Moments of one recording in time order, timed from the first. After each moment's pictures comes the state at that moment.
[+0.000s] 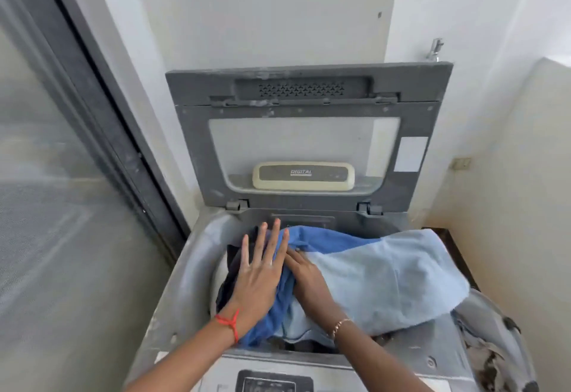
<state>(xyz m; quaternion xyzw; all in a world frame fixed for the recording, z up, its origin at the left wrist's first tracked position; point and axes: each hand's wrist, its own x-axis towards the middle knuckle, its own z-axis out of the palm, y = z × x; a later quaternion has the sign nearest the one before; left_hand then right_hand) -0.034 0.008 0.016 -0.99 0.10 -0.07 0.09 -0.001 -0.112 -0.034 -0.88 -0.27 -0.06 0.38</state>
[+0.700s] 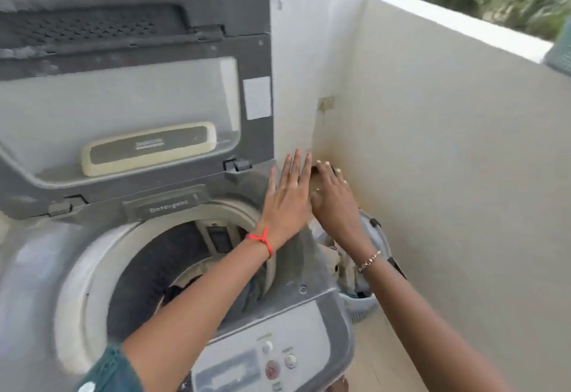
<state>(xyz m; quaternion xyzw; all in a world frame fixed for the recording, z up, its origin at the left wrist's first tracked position) 0.014 -0.247 0.024 -0.94 0.32 -0.07 -0.10 -0.013 -0.359 -0.004 -0.96 0.11 -0.12 0.21</state>
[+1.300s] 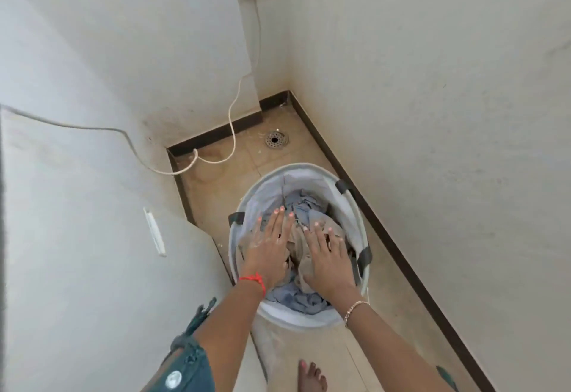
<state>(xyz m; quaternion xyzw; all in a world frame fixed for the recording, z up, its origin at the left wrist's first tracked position) 0.091 -0.465 -0.376 -0.90 0.39 0.16 0.10 0.008 -0.578 -0.390 -0.95 0.15 0.23 0.14</state>
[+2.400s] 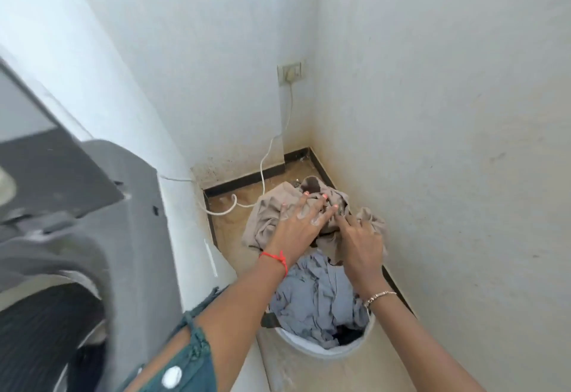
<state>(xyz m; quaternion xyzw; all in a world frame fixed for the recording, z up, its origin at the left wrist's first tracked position) 0.124 -0.473 -0.160 -0.89 0.46 0.05 0.05 0.046 -0.579 -0.172 -0.98 0.21 -0.07 -0.01</state>
